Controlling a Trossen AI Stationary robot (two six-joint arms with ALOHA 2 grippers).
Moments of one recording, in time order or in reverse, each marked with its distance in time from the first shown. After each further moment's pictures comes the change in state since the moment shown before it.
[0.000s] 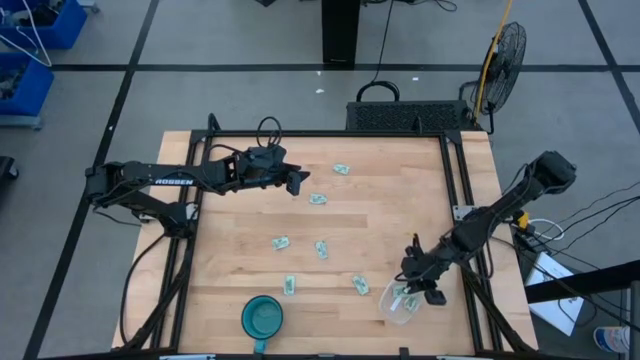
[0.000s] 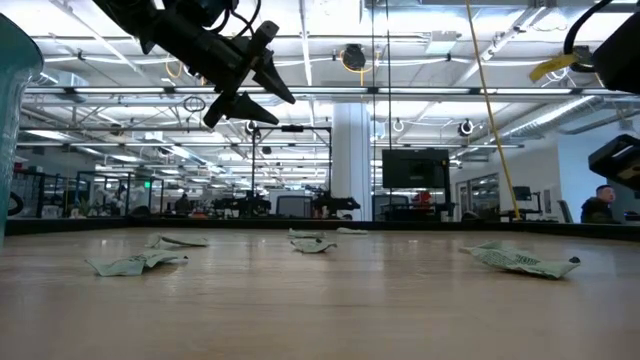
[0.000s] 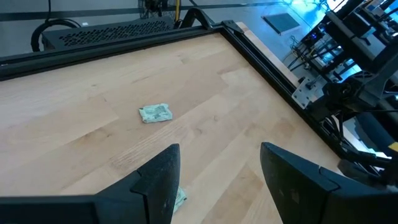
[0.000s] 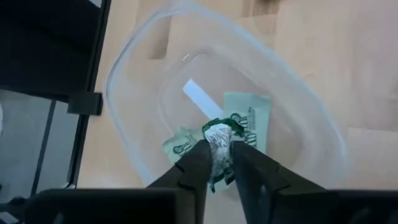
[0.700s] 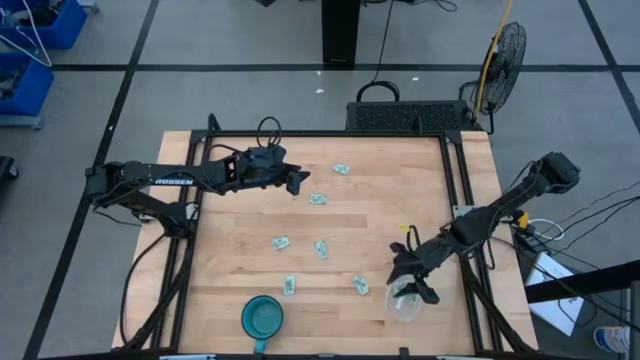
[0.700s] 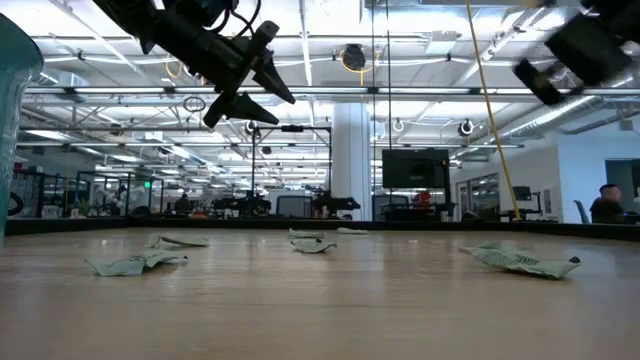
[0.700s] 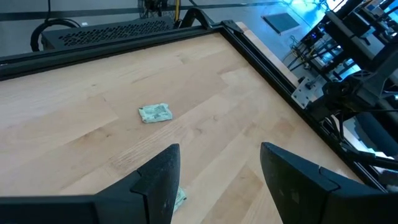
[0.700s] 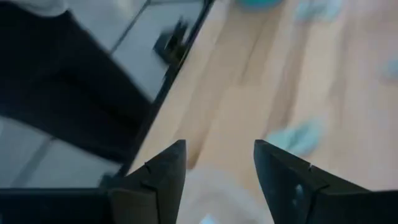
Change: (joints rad) left arm 0.000 0.000 0.000 0.000 0.001 0.000; right arm -0.097 -0.040 0.149 0.102 0.040 -0.265
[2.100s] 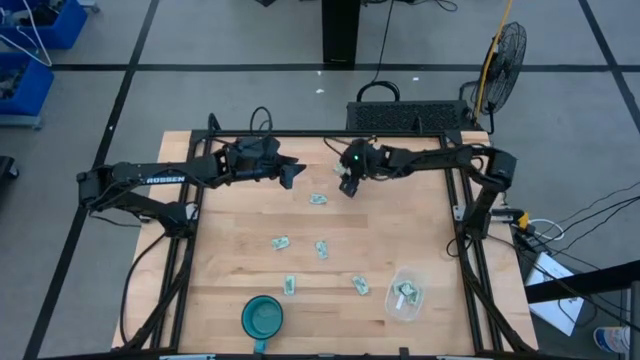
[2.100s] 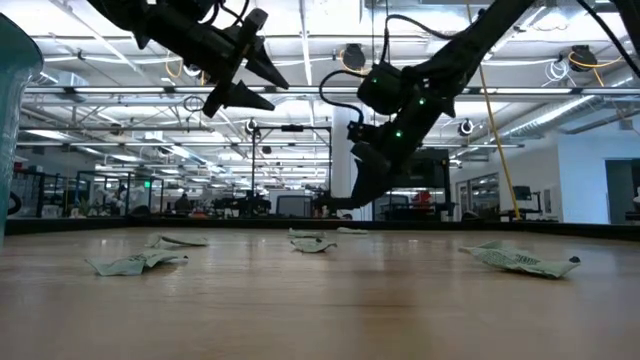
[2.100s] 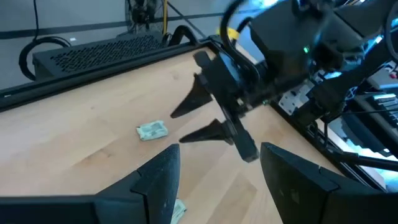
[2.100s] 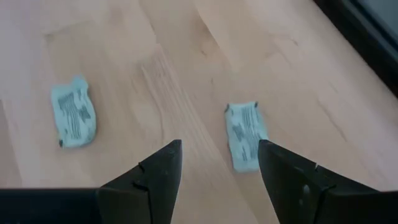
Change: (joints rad) left arm 0.066 -0.073 0.000 -0.010 0.087 0.079; right arm -0.952 0.650 0.445 -0.067 0.148 -0.340
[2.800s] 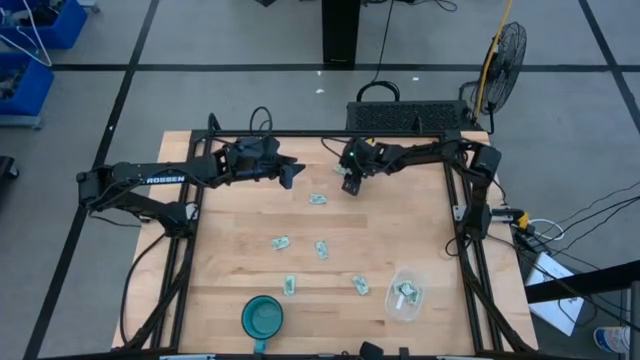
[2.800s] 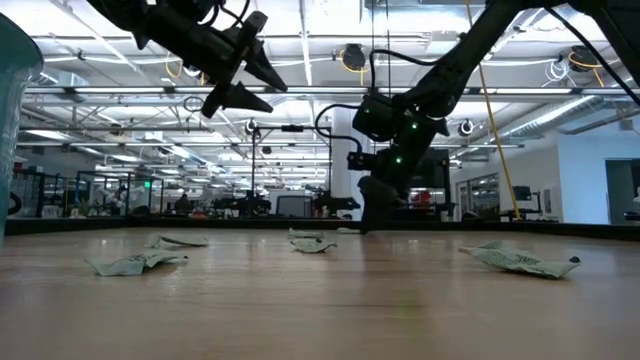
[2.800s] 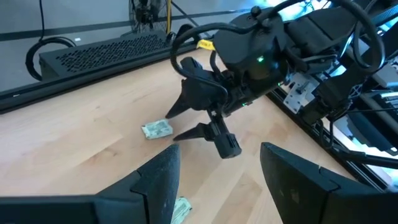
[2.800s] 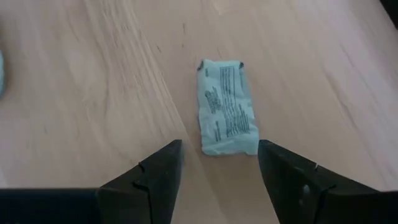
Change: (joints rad) left arm 0.004 0.000 0.000 -0.015 -0.008 0.010; right arm -0.056 0.125 0.040 -0.048 0.001 -0.130
